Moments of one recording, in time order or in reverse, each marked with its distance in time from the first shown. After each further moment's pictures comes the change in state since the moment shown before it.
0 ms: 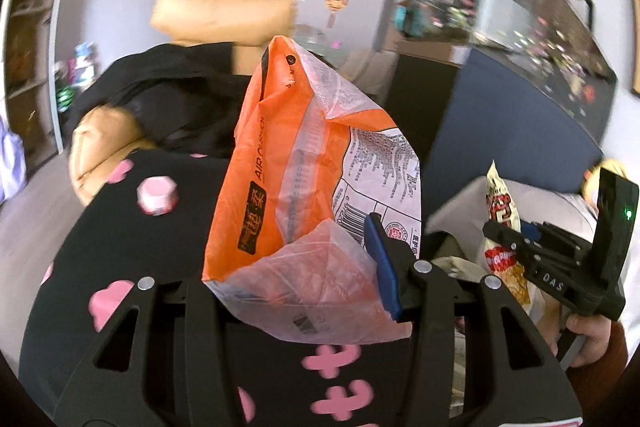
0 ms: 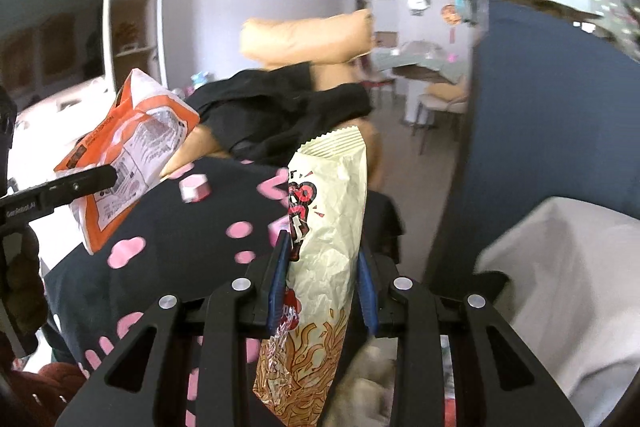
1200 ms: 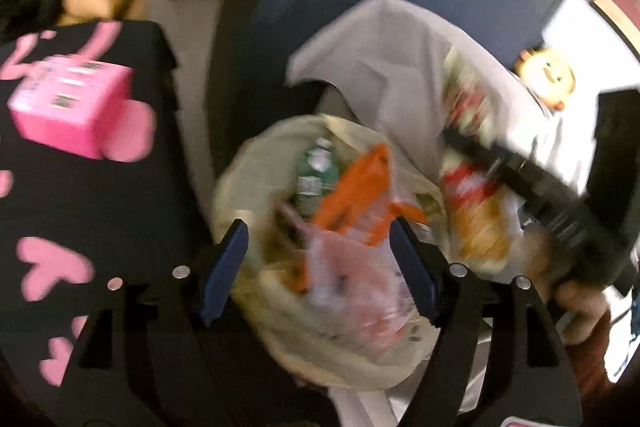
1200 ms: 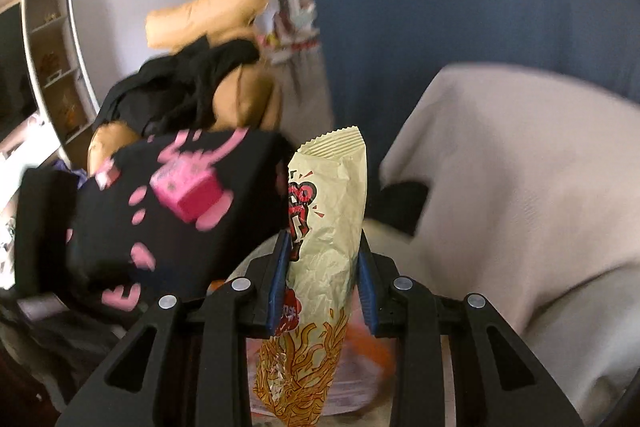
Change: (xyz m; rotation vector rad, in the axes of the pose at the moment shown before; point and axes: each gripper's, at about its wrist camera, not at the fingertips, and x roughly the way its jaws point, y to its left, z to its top) left arm 0.184 -0.141 -0.092 0.065 0.482 -0.367; right arm 0.028 -0.130 -0.092 0.237 0.164 -0.116
